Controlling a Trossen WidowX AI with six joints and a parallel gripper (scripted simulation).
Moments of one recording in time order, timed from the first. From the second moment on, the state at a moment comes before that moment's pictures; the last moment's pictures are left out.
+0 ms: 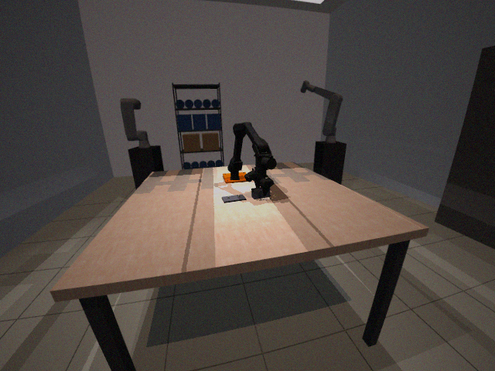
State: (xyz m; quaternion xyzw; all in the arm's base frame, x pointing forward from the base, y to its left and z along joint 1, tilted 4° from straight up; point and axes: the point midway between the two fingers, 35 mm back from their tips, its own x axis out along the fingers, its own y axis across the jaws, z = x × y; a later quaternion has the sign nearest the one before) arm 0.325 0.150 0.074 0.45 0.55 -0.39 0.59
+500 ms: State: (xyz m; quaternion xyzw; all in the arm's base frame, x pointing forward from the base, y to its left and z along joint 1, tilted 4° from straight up) arm 0.324 0.150 0.059 0.45 0.55 -0.39 0.59
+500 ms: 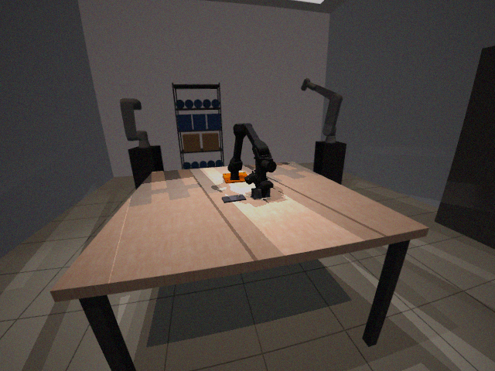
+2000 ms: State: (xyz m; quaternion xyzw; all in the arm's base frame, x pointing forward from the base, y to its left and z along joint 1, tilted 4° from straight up) arm 0.327 0.148 0.143 0.44 0.55 -0.38 0.59
